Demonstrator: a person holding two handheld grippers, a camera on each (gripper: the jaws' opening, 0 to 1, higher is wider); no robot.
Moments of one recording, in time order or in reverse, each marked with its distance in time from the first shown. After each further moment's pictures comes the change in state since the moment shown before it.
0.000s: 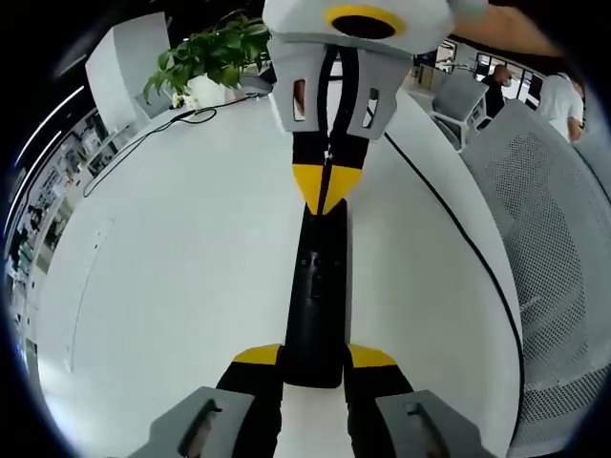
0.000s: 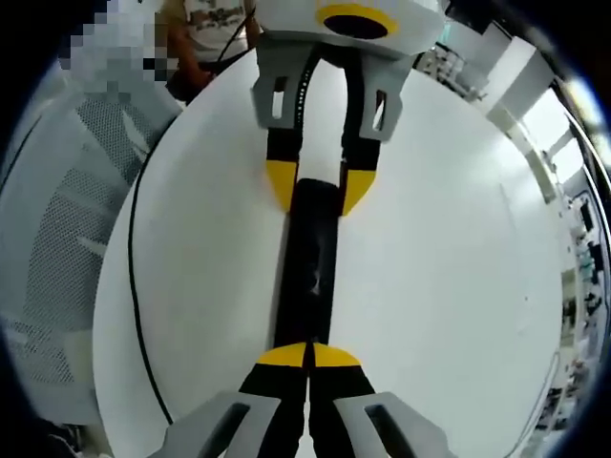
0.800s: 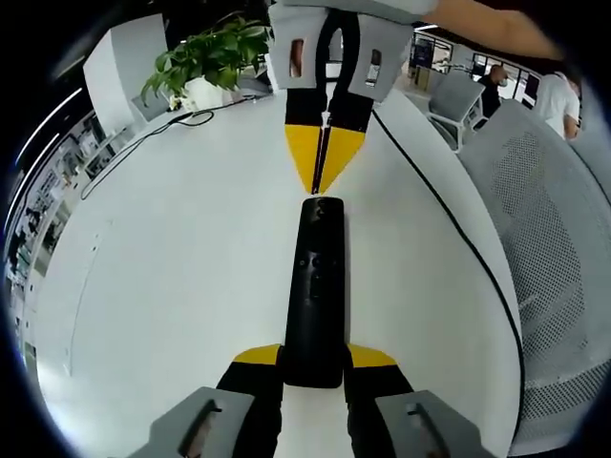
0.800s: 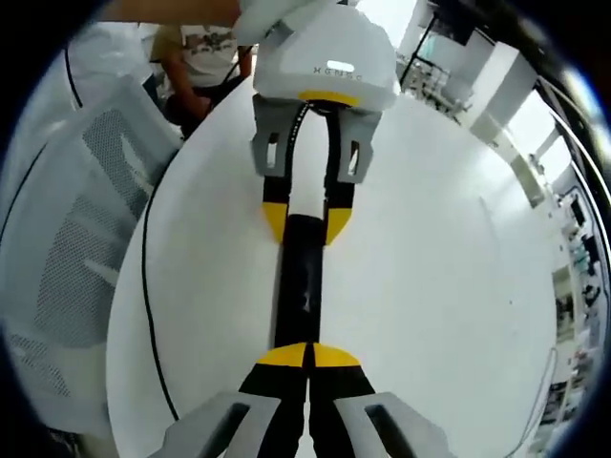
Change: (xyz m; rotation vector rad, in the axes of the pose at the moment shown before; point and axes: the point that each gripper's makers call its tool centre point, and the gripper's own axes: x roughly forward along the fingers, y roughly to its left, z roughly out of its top) left arm 0.001 -0.002 0.000 0.011 -0.011 -0.013; right arm -0.029 -0.004 0.019 0.042 -0.094 -0.034
